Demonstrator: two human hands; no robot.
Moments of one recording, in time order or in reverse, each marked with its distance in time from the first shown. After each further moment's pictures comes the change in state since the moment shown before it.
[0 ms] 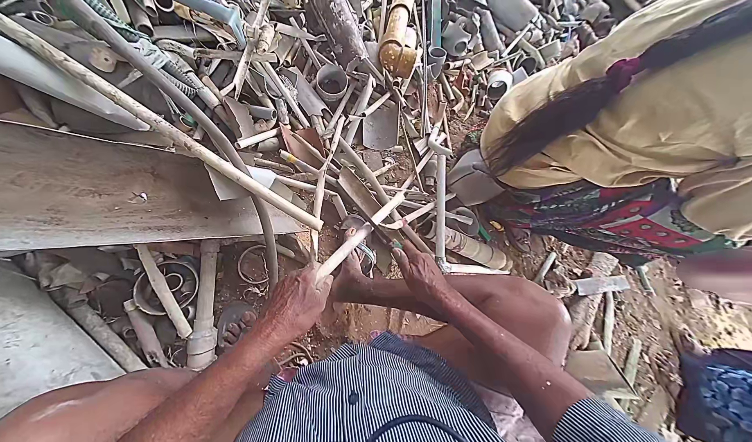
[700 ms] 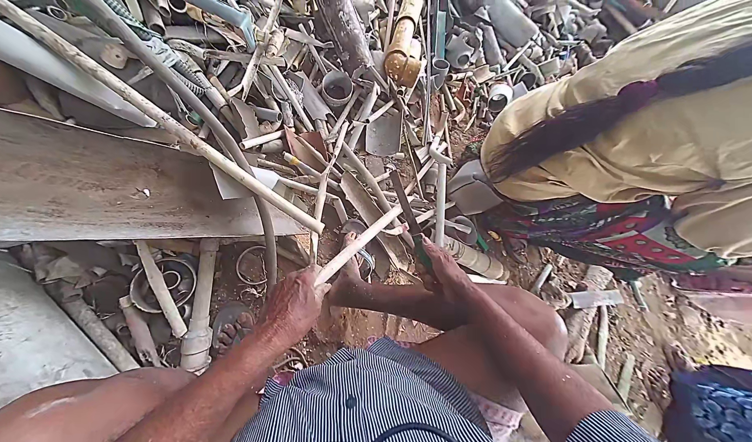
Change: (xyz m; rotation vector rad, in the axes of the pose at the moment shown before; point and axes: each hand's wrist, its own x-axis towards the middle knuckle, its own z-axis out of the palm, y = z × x) left_hand -0.005 0.001 -0.003 0.018 0.029 0.004; right_hand 0.012 0.031 -0.021 0.876 -0.010 0.348
